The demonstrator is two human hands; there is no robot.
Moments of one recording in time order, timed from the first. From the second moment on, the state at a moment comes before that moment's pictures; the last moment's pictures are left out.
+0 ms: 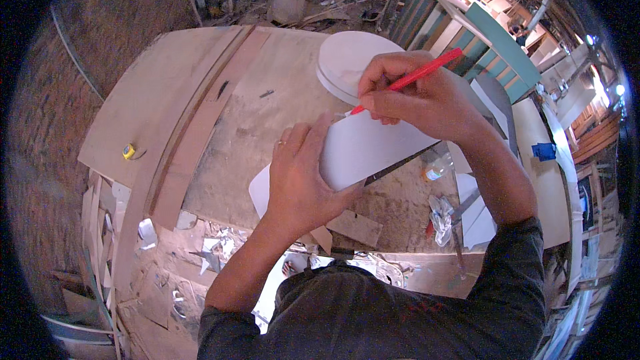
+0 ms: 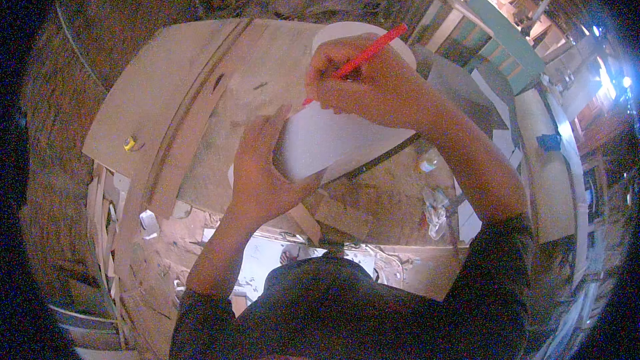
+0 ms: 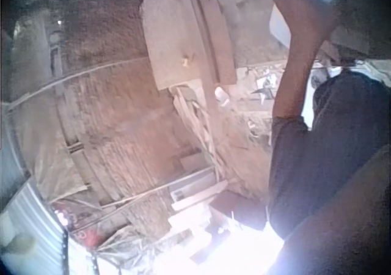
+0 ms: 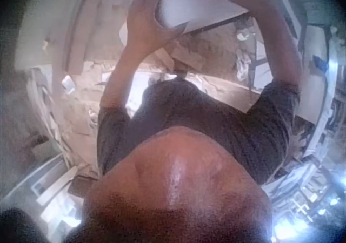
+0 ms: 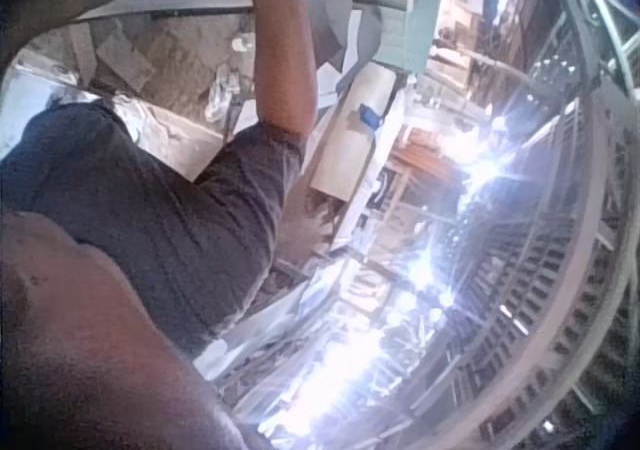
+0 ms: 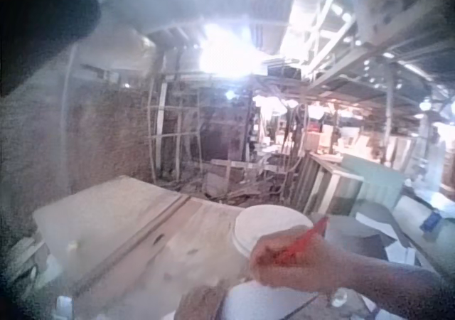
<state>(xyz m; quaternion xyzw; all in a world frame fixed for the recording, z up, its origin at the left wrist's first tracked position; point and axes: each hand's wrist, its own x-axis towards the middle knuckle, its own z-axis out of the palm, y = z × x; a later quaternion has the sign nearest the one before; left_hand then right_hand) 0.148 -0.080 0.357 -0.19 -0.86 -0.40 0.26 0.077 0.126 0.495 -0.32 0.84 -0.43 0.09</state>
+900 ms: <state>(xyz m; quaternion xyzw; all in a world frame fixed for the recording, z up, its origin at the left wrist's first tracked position) 0.150 -0.077 0.360 -0.20 -0.85 -0.40 0.26 0.060 0.138 0.454 -0.40 0.84 -0.36 -0.01</state>
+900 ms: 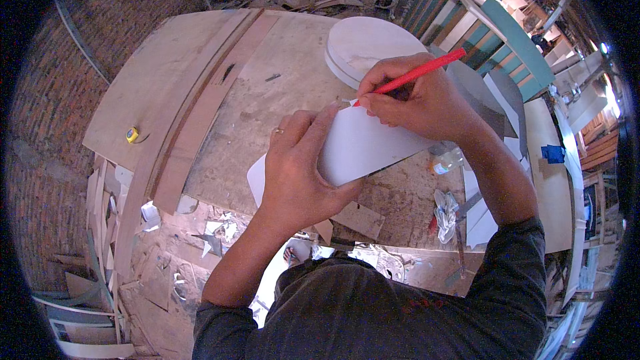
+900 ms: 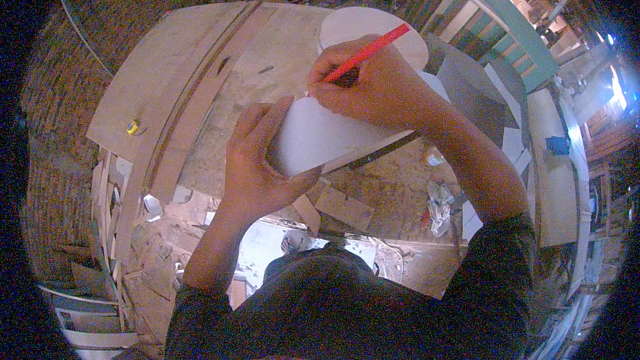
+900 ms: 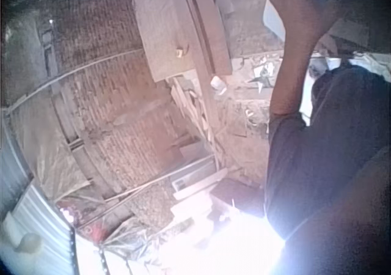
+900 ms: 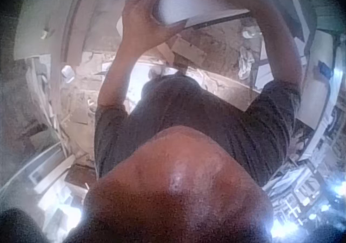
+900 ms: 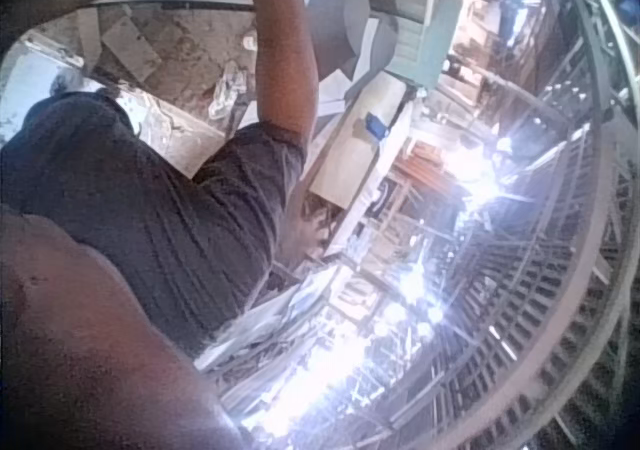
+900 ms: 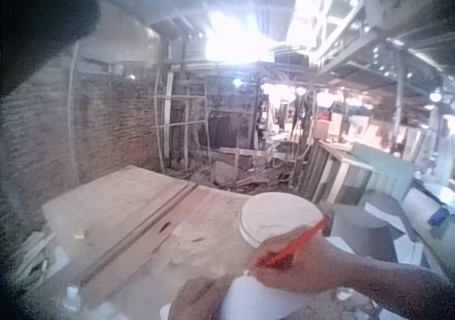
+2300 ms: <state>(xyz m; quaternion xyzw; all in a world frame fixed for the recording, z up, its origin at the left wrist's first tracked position) 0.086 -0.095 0.369 -0.20 -0.86 -0.37 0.29 0.018 0.156 0.467 -0.46 0.81 -0.36 -0.06</state>
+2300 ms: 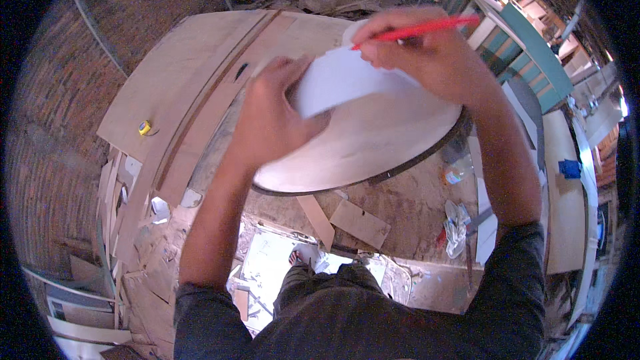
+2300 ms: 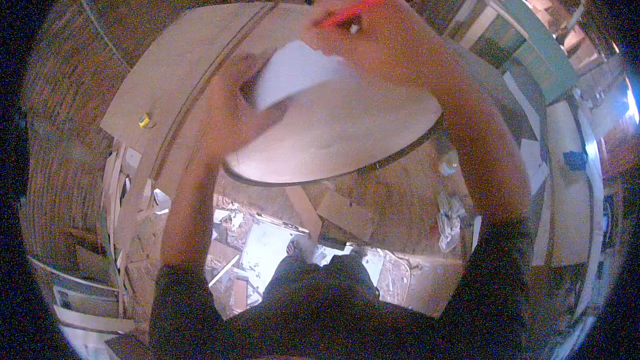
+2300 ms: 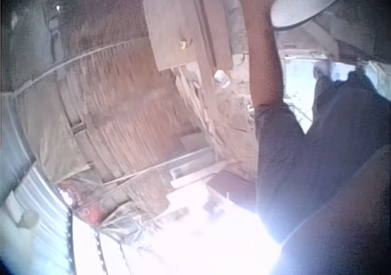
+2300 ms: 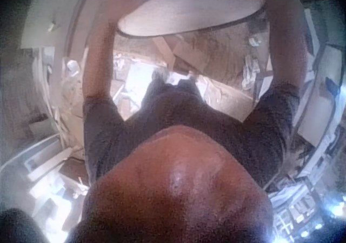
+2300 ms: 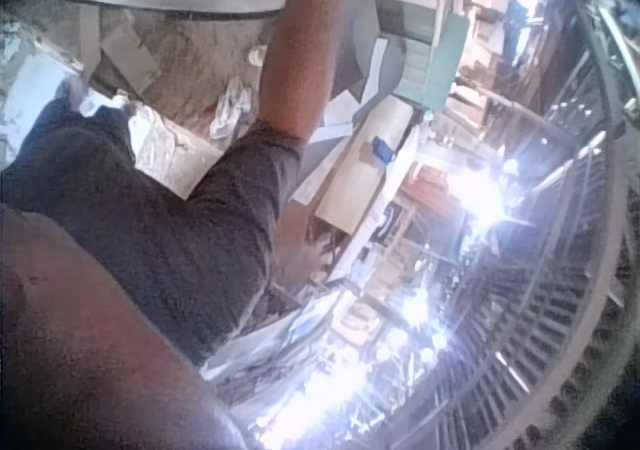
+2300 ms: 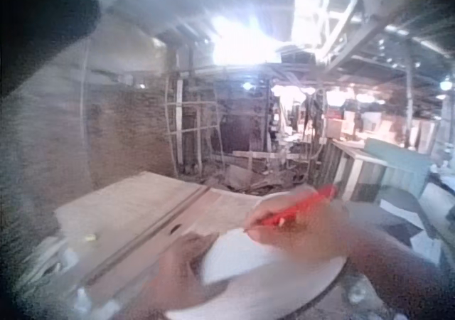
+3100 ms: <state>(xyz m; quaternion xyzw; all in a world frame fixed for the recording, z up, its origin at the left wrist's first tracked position) -0.027 -0.118 0.371 -0.19 -0.86 -0.45 0.15 -0.072 0.116 0.470 -0.38 0.79 -0.47 0.06</state>
